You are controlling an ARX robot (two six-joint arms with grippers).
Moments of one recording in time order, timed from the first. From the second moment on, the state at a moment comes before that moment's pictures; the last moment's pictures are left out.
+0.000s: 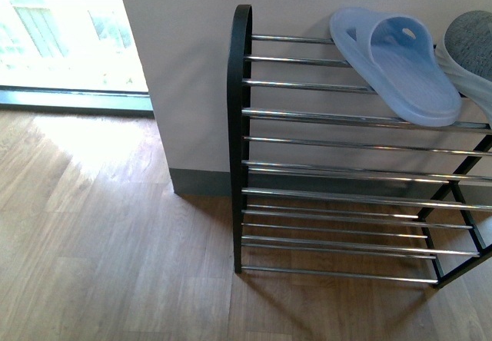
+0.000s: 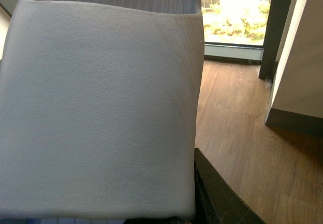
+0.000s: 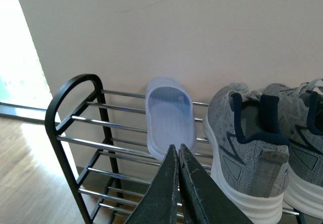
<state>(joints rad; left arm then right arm) -0.28 0.54 0.26 -0.17 -0.65 -0.05 0.00 0.37 0.02 0.37 0.00 -0.01</state>
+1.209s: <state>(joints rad) -0.28 0.54 0.26 -0.17 -0.64 -0.05 0.00 0.01 0.02 0.00 0.00 -0.01</state>
